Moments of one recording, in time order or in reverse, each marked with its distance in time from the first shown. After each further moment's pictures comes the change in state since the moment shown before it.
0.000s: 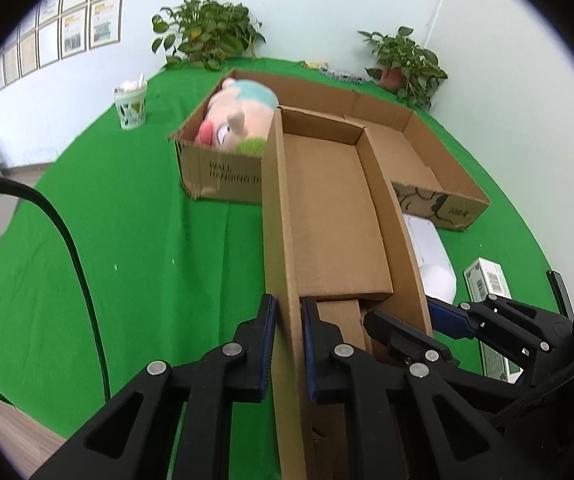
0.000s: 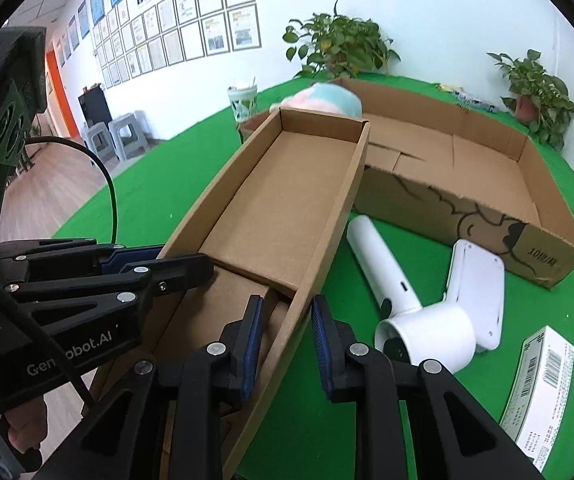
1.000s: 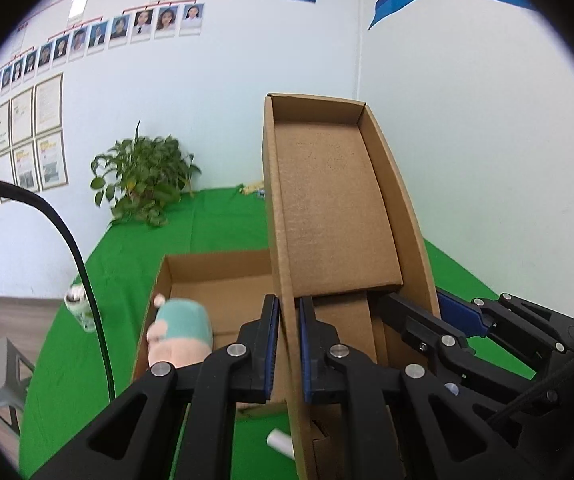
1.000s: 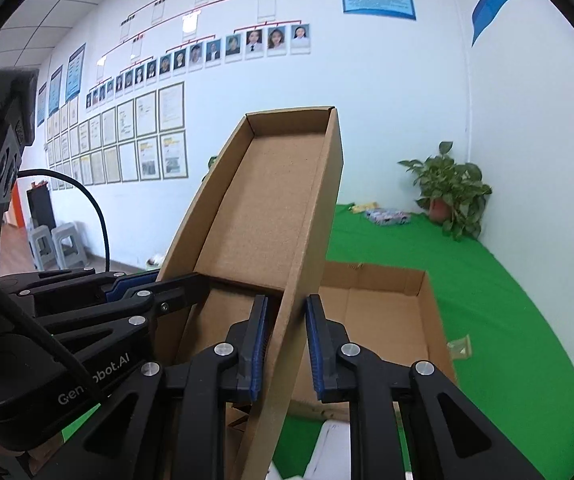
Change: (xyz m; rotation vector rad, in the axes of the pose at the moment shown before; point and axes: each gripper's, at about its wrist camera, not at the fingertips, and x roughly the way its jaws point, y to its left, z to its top) left arm -0.045 -0.092 0.162 0.245 -0.353 -0.098; right arm -0.142 -0.063 0.134 0.101 -0.430 -0.265
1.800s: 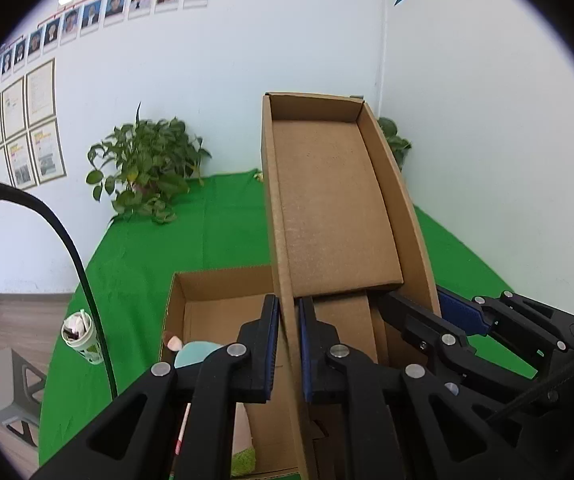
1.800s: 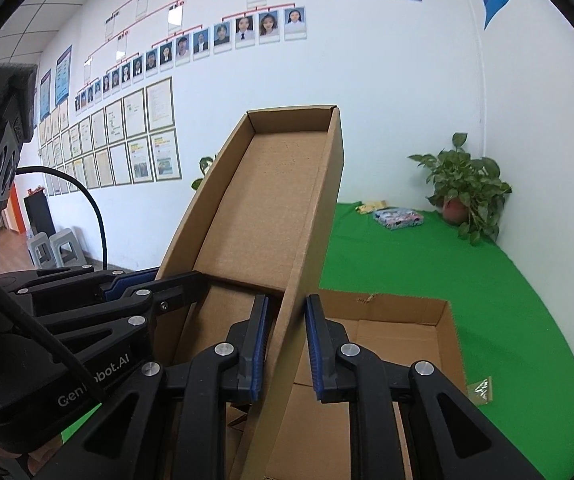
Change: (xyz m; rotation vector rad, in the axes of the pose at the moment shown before) left arm 0.091 0.074 0.041 -0.015 0.122 0.025; right arm 0.138 -0.022 0.091 0.037 0.069 0.014
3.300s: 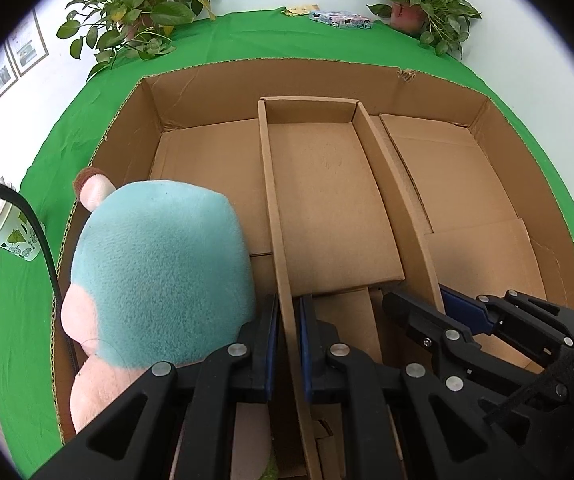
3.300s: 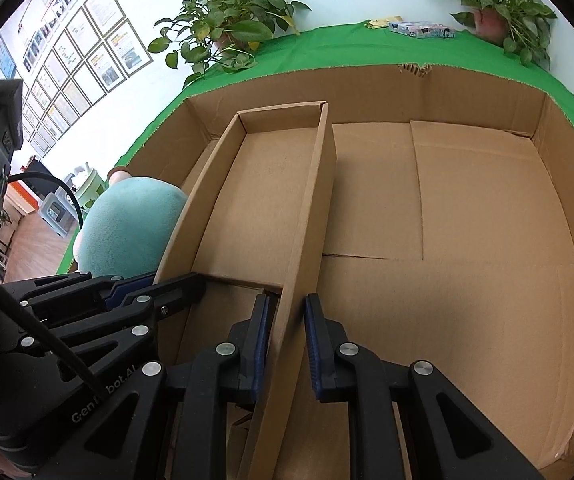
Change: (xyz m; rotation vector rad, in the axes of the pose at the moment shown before) left arm 0.173 0.037 -0.104 -0.065 0.496 0.052; right arm 0.254 -0.038 -0.163 0.215 0.526 0.122
